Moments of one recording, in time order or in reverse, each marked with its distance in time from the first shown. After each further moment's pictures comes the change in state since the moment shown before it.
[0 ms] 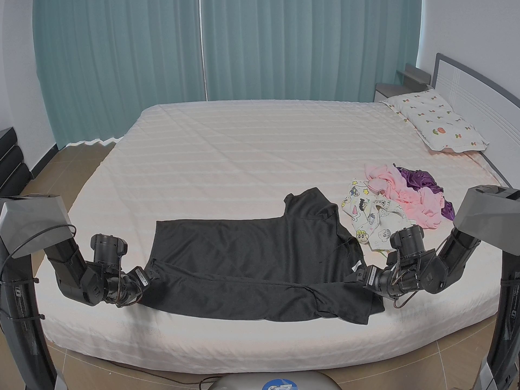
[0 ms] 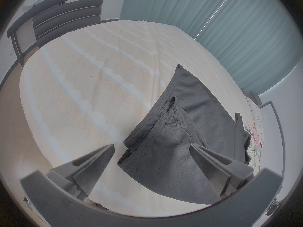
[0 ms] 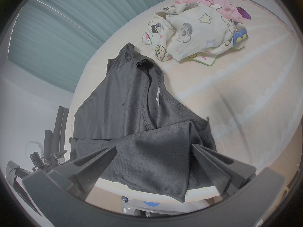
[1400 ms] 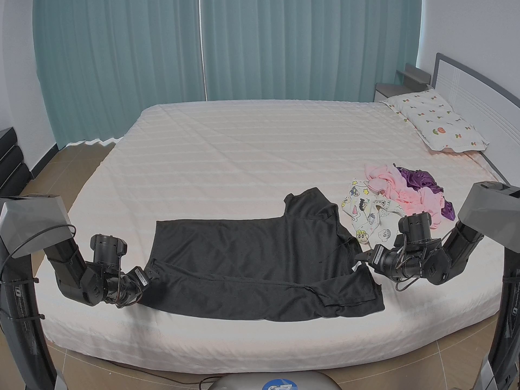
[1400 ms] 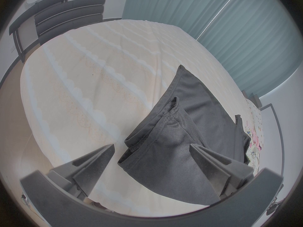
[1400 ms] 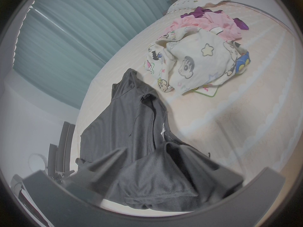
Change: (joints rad) left arm 0.004 0.000 0.001 0.000 -0.001 -0.021; right arm -0.046 -0.018 -0.051 -0.106 -0.045 0.096
